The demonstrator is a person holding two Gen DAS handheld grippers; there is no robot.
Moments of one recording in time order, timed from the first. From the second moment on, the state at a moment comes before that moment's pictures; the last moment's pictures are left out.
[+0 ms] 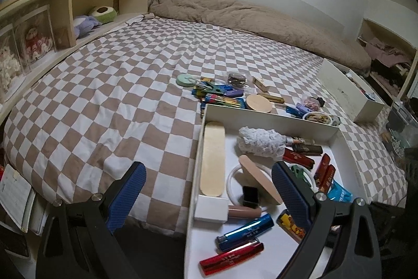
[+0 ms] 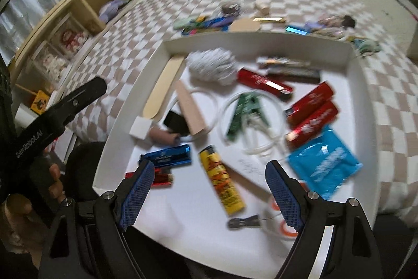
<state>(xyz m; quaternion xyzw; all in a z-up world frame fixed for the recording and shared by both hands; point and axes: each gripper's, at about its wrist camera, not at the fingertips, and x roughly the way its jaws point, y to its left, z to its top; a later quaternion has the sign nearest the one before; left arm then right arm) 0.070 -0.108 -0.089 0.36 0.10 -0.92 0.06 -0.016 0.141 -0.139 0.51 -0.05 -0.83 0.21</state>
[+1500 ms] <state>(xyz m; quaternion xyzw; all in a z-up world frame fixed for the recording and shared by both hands) 0.081 -0.048 -0.083 0.37 0.03 -0.93 0.02 0.005 0.219 -0.112 0.38 -0.04 -0.92 0.09</state>
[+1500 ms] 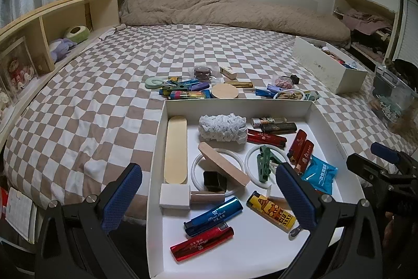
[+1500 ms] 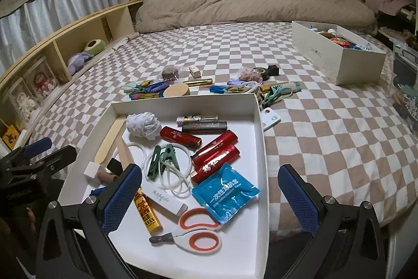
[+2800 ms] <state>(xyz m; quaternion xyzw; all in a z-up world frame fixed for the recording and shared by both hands) 0.055 -0.163 -0.091 0.38 0.07 -0.92 0.12 -0.036 0.295 -0.119 0.39 -0.07 -0.92 -0.01</state>
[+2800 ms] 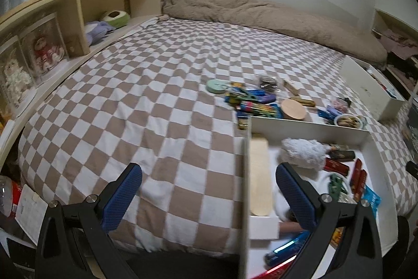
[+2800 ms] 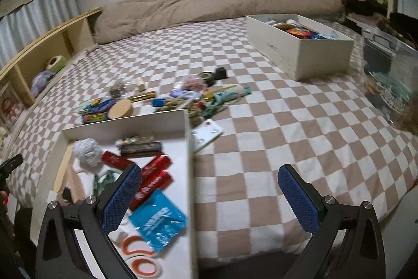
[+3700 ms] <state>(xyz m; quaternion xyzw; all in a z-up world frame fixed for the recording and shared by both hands) -0.031 -0.231 -0.153 0.50 0.01 -0.85 0.17 -0.107 0.361 -0.190 0.52 -0.09 -0.84 -0.10</state>
